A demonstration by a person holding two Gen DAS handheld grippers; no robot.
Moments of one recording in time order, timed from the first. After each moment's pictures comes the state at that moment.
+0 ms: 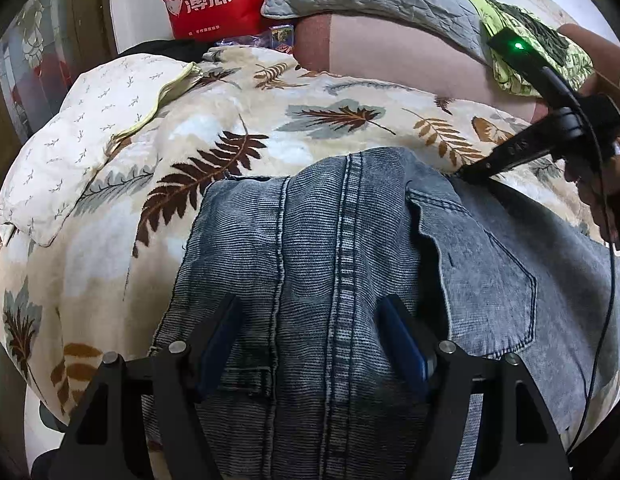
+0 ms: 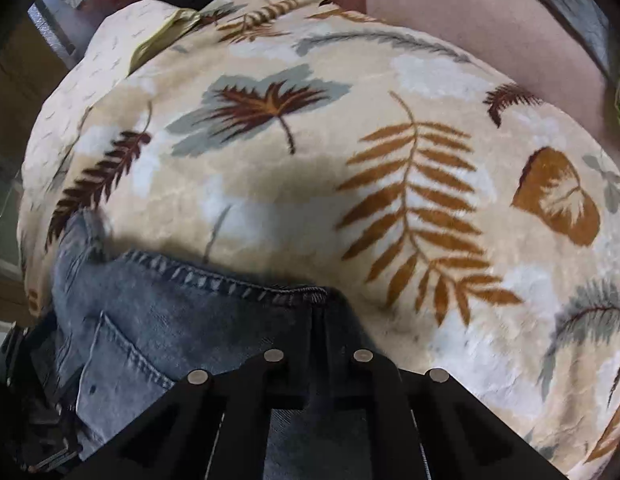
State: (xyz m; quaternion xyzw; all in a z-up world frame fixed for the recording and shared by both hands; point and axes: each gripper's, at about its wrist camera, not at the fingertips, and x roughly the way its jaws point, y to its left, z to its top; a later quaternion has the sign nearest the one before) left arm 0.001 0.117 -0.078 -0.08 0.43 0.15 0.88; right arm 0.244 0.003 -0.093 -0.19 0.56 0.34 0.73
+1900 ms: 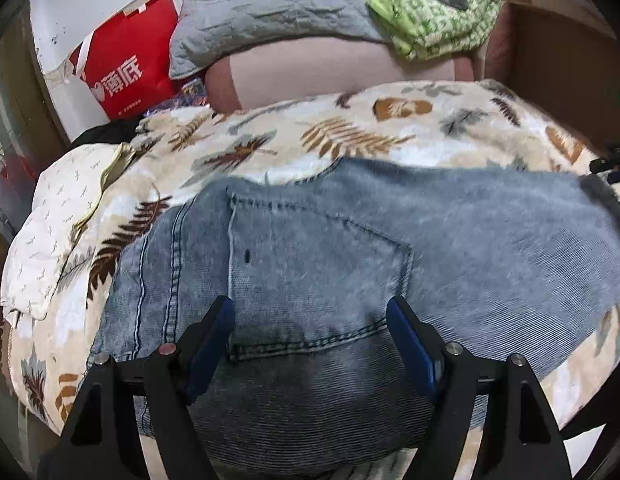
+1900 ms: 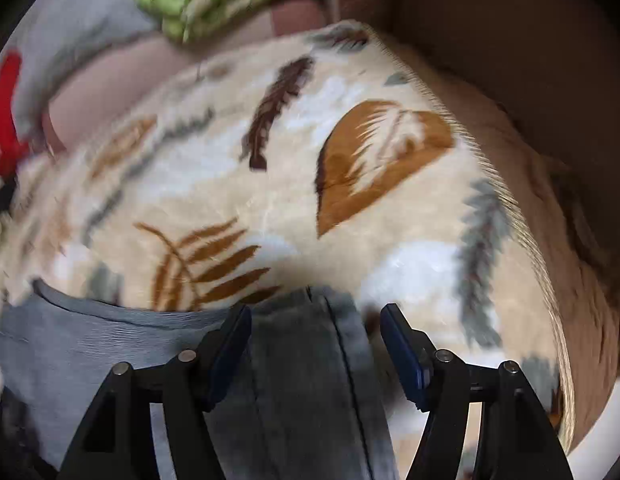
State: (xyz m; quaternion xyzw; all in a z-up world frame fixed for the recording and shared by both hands) left arm 0.003 -0.004 -0.062 0.05 0.40 0.08 0.91; right arm 0.187 -0.438 -0.072 0.07 0.53 0.02 0.85
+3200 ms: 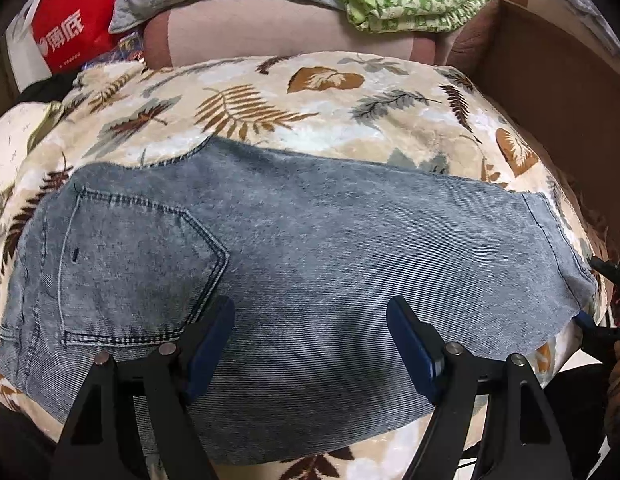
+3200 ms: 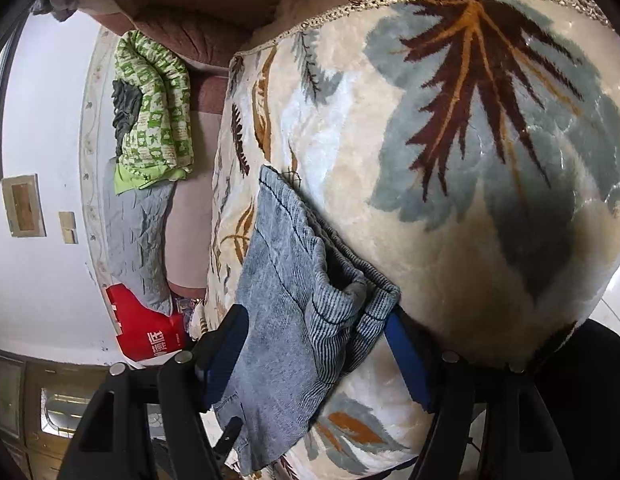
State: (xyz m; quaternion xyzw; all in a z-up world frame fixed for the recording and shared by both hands) left arm 0.049 -0.084 -0.063 -0.05 0.49 0.00 0.87; right arm 0.045 -0.525 -0.142 0.56 0.44 0.07 0.70
